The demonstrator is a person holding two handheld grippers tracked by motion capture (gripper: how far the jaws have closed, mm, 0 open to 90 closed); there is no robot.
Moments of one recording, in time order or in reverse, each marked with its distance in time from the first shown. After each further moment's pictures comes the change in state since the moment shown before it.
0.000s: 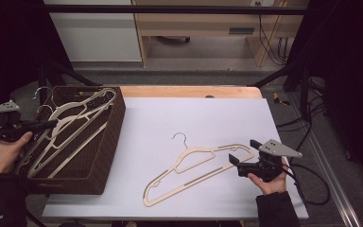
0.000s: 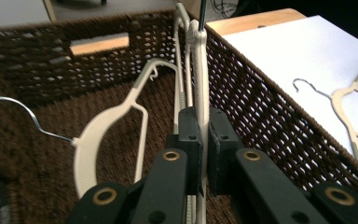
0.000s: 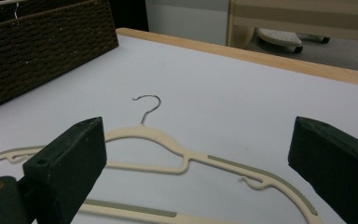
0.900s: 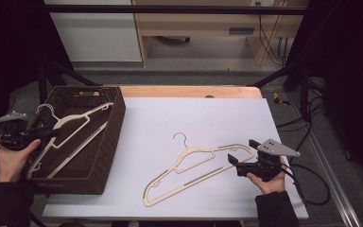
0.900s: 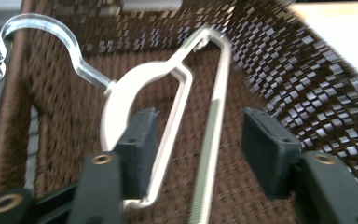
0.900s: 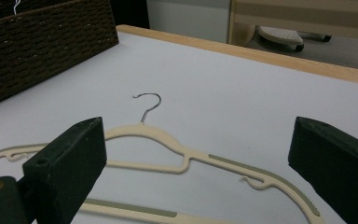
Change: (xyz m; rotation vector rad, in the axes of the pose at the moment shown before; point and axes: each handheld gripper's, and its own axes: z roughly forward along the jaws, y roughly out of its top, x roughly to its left) left arm -0.008 -0.023 0.008 0.008 0.204 -0.105; right arm 0.000 0.000 0.003 0.011 0.002 -0.005
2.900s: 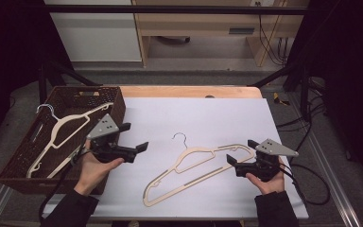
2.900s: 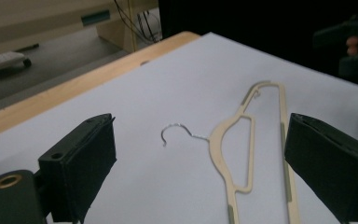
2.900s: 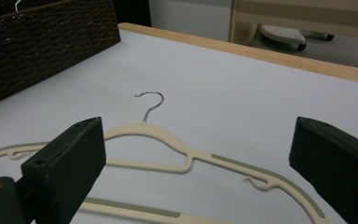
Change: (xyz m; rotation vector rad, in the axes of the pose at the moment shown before) left arm -0.246 0.017 0.057 -0.104 -0.364 0.376; right arm 0.002 0.000 0.002 0.008 0.008 -0.007
